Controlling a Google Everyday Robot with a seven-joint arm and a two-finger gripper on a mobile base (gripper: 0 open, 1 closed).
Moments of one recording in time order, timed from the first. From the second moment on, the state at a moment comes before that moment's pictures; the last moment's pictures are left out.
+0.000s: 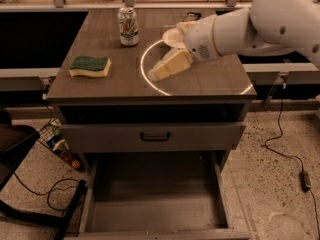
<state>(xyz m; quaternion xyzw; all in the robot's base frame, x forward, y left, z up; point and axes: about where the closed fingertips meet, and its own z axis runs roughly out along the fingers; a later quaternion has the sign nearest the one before) 0.619 -0.026 0.944 -0.51 0.68 0.21 0.48</state>
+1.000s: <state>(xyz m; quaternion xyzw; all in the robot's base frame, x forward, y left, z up) 0.708 0.107 0.901 -0.54 0.63 0.25 0.49</state>
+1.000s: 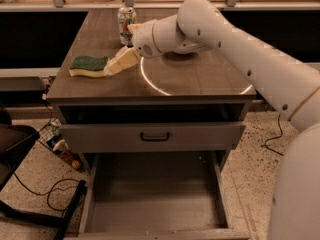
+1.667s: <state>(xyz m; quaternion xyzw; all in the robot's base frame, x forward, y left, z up) 0.718 0.169 0.857 -0.56 0.64 0.27 0.46</state>
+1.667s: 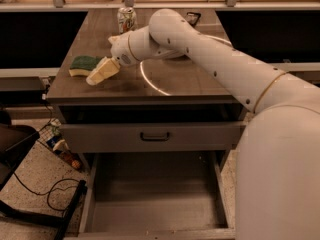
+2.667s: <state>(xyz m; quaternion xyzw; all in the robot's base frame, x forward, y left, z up) 0.713 0.203 0.825 -0.57 0.64 0.31 0.41</state>
